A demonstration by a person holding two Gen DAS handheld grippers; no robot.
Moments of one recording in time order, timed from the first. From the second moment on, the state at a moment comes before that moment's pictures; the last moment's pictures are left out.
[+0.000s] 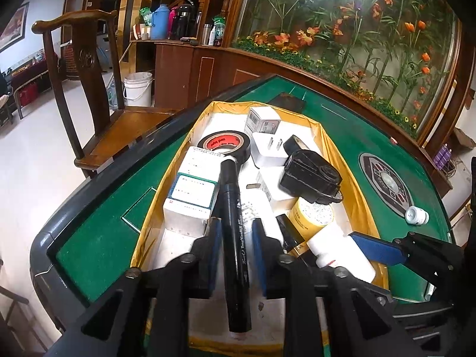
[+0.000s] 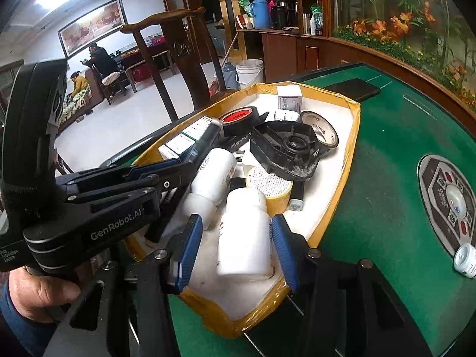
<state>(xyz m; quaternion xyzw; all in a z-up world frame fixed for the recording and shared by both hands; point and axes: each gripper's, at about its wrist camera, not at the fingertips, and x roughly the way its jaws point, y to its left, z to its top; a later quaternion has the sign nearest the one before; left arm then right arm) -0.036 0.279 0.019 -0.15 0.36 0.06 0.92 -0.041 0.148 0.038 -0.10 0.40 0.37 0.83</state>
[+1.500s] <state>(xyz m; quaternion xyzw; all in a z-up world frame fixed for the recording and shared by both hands) -0.027 -0.070 0.023 0.14 0.42 -0.30 0.85 -0.003 -0.209 0.062 0.22 0.38 0.14 0.89</state>
